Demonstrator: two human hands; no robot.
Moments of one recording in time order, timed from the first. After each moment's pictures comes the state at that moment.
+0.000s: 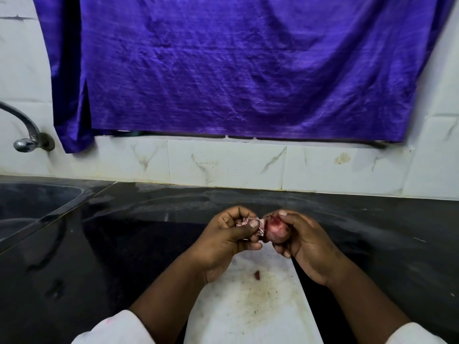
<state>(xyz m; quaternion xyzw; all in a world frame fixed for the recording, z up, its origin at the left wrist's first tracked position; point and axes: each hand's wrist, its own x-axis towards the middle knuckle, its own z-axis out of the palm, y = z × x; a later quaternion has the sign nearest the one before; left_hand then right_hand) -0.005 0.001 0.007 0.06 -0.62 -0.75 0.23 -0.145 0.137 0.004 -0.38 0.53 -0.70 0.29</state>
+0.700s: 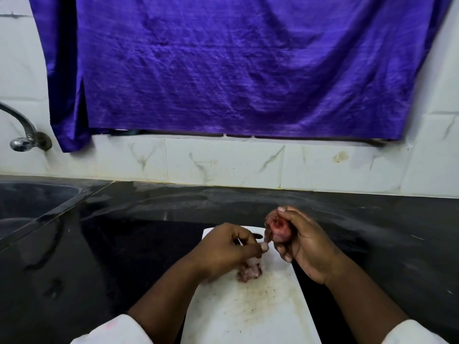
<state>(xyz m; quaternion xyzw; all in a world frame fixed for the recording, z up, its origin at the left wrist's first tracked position) -0.002 -0.003 -0.002 0.12 -0.85 -0.49 0.15 -0.144 0.140 0.008 -0.36 0.55 -0.68 0.32</state>
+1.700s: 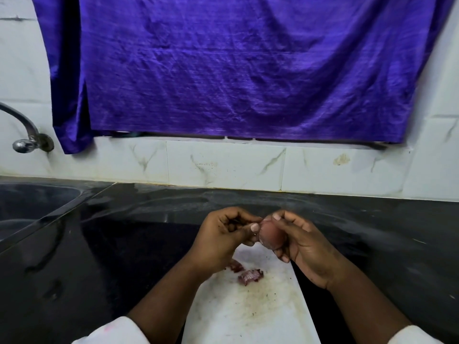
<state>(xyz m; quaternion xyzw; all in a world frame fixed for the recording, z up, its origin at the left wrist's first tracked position) -0.010 -0.008 -0.003 0.02 -0.72 -0.61 0.33 -0.143 0.140 0.006 -0.39 0.53 -0.68 0.32</state>
